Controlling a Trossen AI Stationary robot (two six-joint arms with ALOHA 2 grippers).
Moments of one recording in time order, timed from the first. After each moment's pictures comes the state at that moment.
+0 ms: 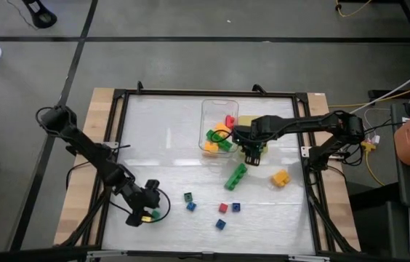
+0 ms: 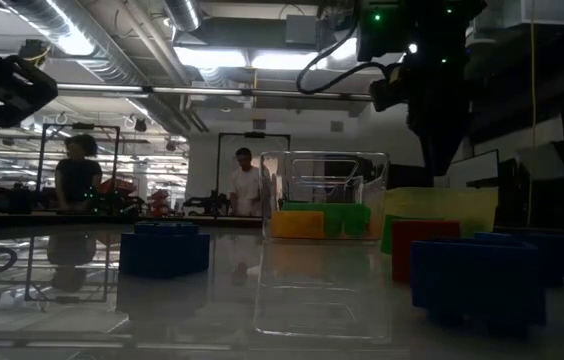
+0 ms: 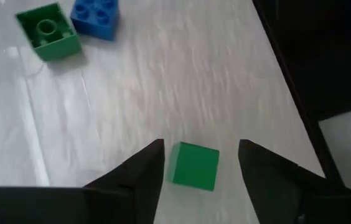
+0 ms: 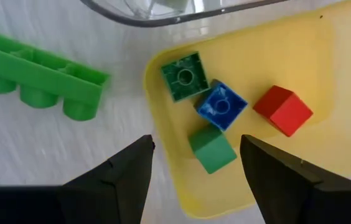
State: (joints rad) left arm -0.72 1.33 0.68 -0.25 -0.06 -0.45; right arm -0.08 1.59 1.20 -1.10 0.09 0.16
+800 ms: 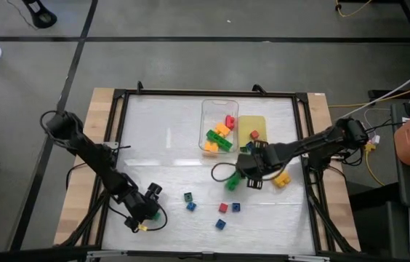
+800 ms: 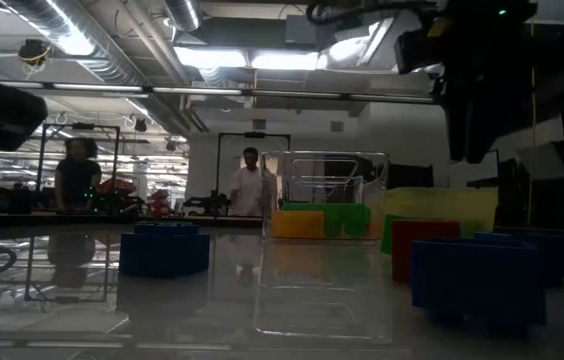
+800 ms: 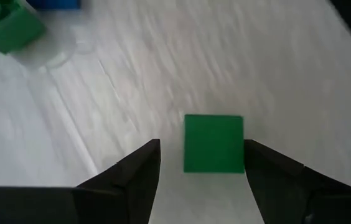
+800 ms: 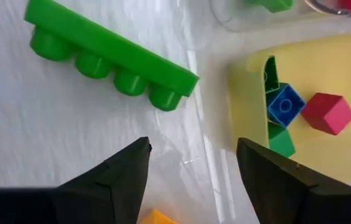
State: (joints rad) left arm -0.77 1.48 0.68 -0.25 -0.12 -0.25; right arm 0.28 1.59 1.20 -1.09 0.23 0.45
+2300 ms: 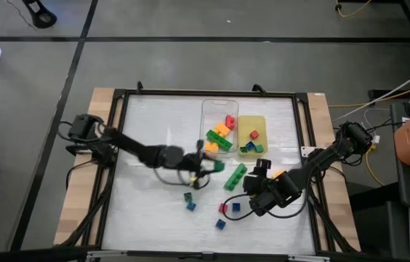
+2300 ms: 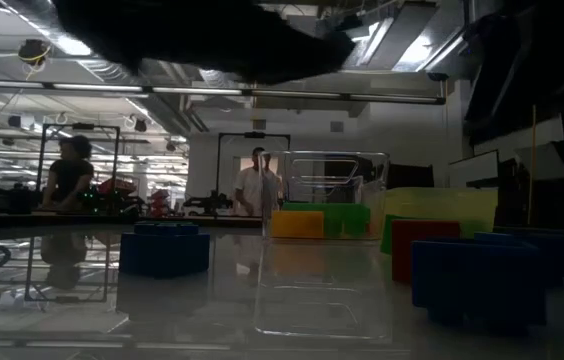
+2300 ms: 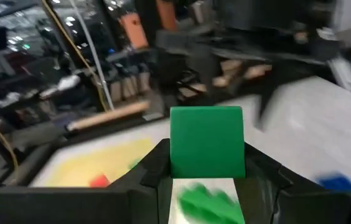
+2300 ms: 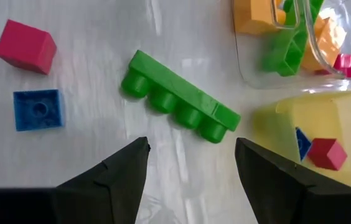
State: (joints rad) left arm -0.16 1.73 0.82 0.79 -0.17 0.28; right arm 0.61 1.59 1.20 -0.99 0.50 0.63
